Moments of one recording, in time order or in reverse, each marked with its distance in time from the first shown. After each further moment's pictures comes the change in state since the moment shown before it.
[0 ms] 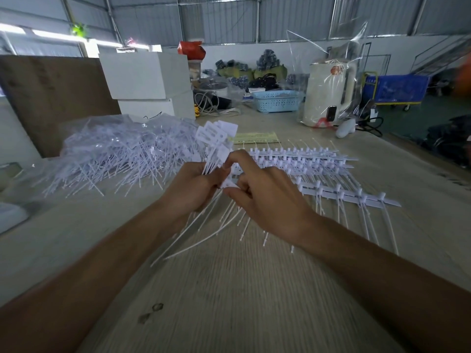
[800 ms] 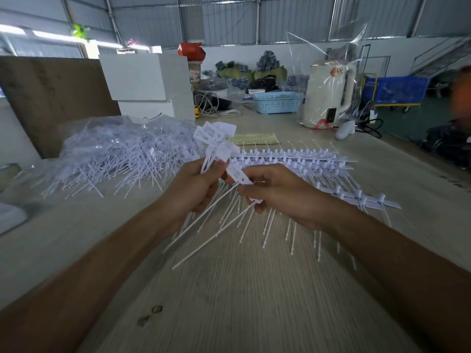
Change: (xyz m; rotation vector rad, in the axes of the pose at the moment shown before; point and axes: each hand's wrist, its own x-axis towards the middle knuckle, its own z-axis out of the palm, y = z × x) left_hand 0.002 0.000 -0.004 -0.042 -0.069 0.002; right_hand 0.006 0.028 -0.011 0.821 -0.316 0.413
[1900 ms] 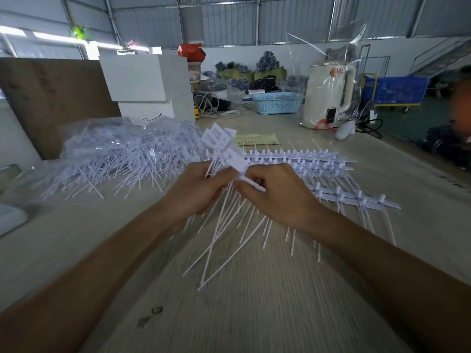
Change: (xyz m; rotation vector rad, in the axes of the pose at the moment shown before) left_hand -0.005 0.007 0.004 0.077 -0.041 0.034; right_hand 0.002 0.005 0.007 -0.671 0.324 -0.349
